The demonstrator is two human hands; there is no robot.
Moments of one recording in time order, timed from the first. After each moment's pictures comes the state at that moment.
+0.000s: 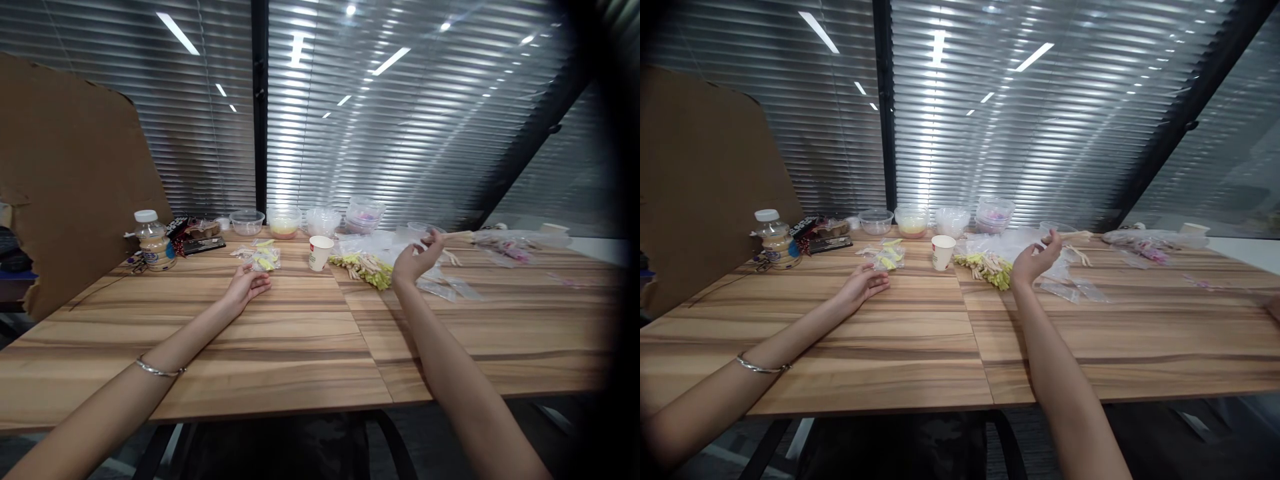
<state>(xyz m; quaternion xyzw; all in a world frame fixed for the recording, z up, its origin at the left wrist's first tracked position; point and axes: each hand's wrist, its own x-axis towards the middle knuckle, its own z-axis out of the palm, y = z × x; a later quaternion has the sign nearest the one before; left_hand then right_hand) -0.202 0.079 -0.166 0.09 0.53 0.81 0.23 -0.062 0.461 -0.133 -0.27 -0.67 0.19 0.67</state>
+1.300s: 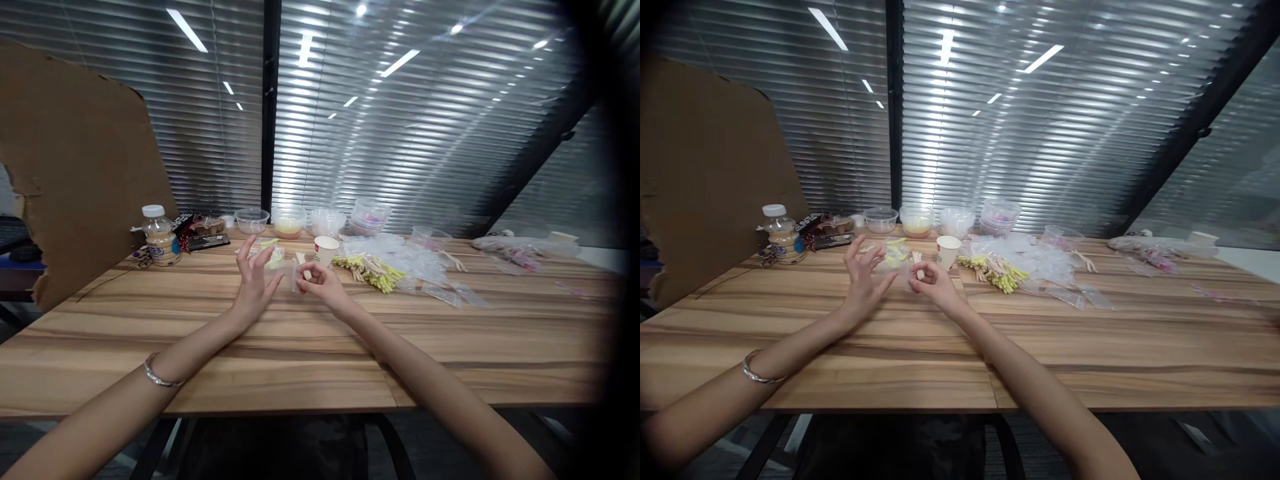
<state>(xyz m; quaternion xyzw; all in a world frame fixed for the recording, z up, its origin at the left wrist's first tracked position) -0.154 0.080 -0.142 0.44 0.67 0.47 -0.37 -0.079 0.256 -0.137 0.12 -0.70 0.69 0.14</state>
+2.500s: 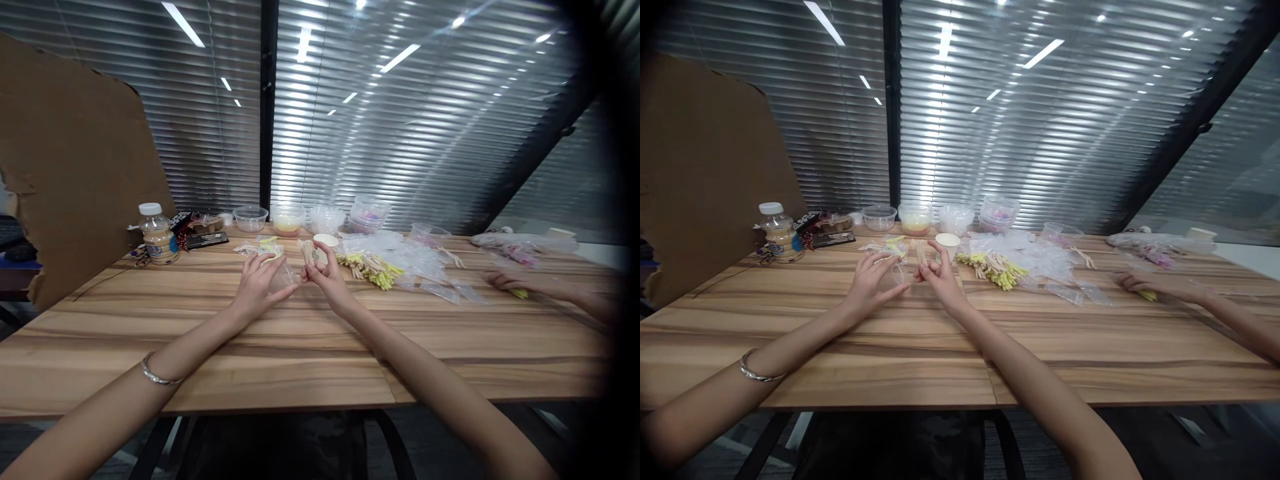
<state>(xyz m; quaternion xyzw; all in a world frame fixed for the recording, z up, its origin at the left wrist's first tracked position) -0.152 0.077 -0.137 0.48 0.77 0.27 -0.33 -0.075 0.259 -0.132 0.12 -0.66 0.72 0.20</state>
